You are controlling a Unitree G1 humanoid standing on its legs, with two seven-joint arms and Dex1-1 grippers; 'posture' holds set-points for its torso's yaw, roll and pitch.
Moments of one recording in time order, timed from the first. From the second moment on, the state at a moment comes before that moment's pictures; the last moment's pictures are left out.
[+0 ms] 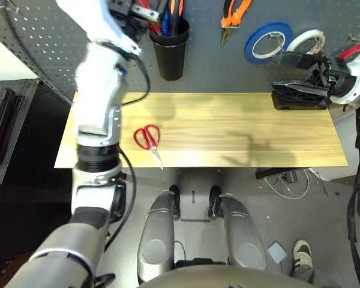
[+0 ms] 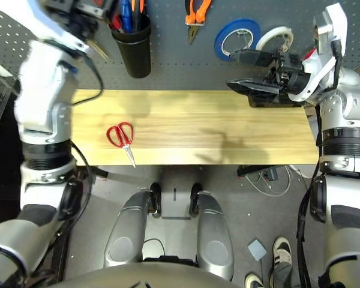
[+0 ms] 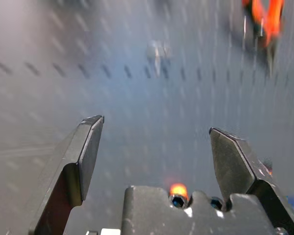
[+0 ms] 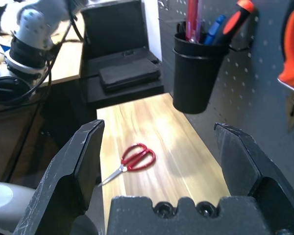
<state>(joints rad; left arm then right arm) -0.87 0.36 0.21 -0.43 -0.28 0.48 -0.18 -0.84 -0.69 -0.17 0.47 0.58 0.30 1.53</state>
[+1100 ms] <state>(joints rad) -0.24 0.45 0.07 -0.20 -0.28 0.84 -0.21 -0.71 -0.53 0.09 0.41 0.33 0.16 1.43</state>
